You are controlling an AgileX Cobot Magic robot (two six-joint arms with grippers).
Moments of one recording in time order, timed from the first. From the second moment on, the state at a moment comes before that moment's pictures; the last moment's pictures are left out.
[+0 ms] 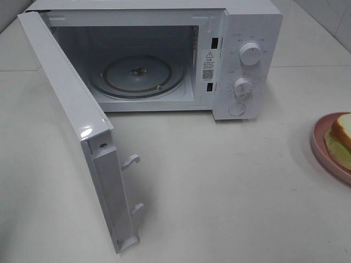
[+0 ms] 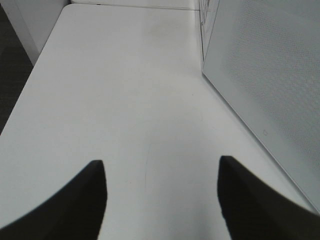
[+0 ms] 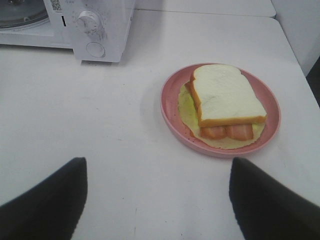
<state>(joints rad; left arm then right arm) 0.05 0.30 -0.54 -0.05 0.90 0.01 0.12 0.00 -0.50 -0.10 1.05 0.07</state>
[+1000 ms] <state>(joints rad) 0.05 0.75 -0.19 -0.03 -0.19 0.01 0.12 0.00 -0.50 -0.10 1.05 0.07</state>
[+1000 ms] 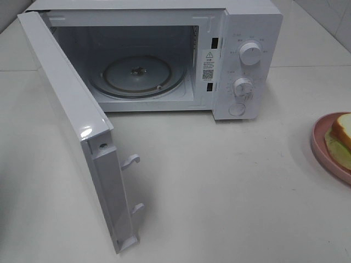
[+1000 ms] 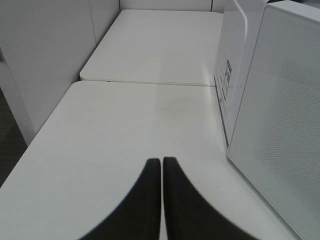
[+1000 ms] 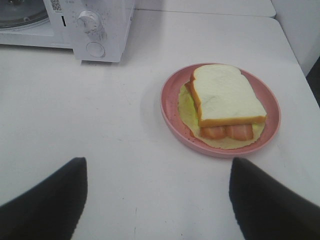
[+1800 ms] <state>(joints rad) -0.21 1.24 -0.21 0.07 -0.64 0.01 0.12 0.00 -0.50 -0.10 1.05 0.07</state>
